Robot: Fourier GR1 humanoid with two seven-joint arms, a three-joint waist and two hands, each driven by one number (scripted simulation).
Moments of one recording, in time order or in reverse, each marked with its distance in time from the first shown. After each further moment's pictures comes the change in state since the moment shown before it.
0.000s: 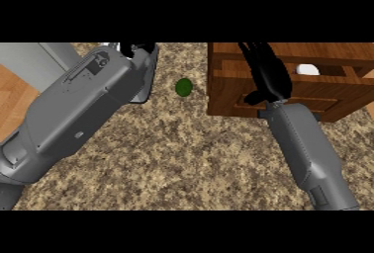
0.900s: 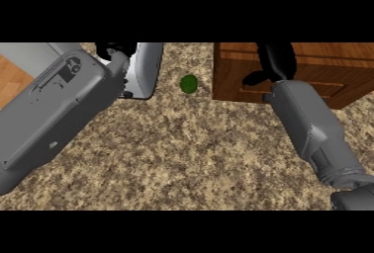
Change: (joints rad) left arm 0.069 0.097 0.015 -0.181 -0.054 0.016 0.099; right arm -0.280 -0.055 -0.131 0.436 0.016 -0.260 -0.003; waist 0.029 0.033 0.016
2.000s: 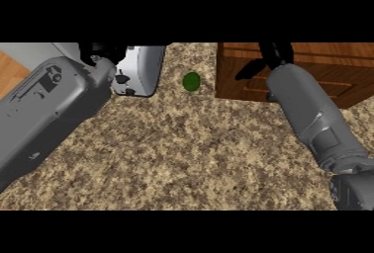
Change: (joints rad) left arm 0.052 0.062 0.005 -0.133 -0.028 0.001 0.072; right arm -0.151 -0.005 -0.262 0.152 -0.246 0.201 -0.226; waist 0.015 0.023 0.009
